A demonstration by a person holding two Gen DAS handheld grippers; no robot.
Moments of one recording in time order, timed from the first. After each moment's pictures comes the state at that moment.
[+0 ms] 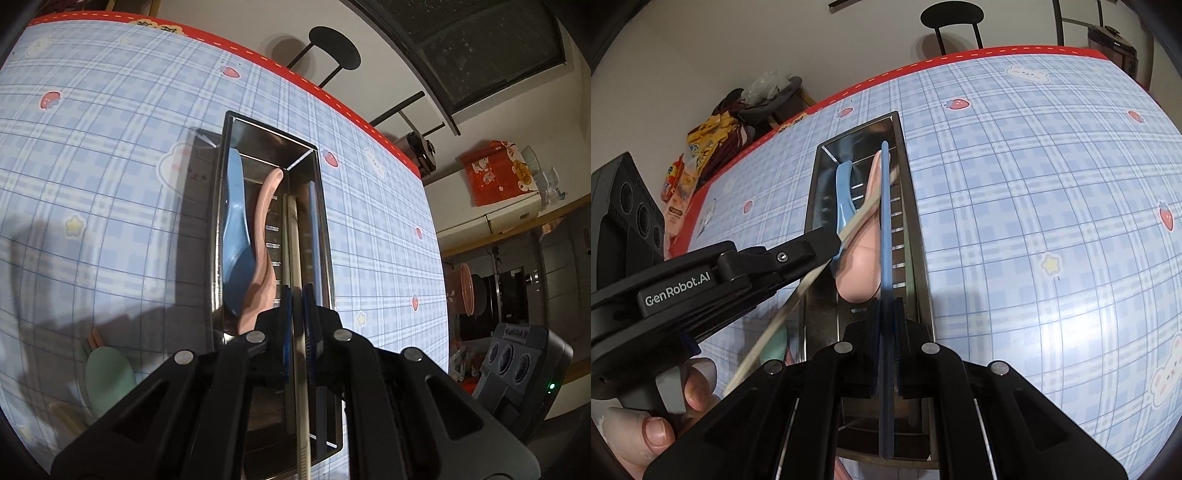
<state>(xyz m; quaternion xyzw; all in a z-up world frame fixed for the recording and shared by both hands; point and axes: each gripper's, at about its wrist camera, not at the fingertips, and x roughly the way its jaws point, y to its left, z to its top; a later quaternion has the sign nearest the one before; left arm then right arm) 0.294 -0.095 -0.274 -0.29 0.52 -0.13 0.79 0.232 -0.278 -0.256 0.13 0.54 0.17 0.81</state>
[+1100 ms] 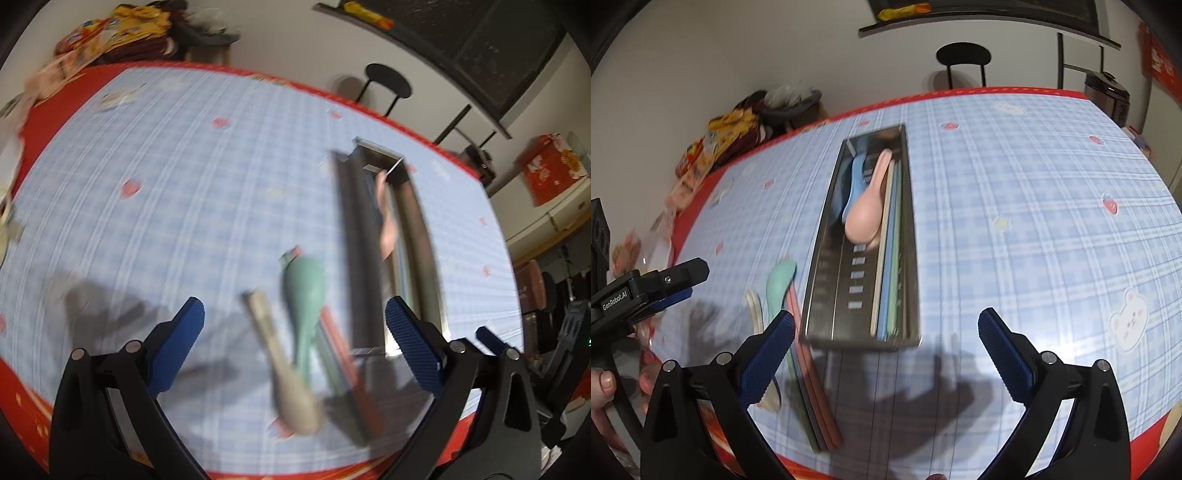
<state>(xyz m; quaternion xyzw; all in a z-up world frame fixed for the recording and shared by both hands) 0.142 -0.013 -0.235 -0.18 0.50 0.03 0.85 0.127 -0.294 -0.234 0.07 0.48 0.18 0.85</state>
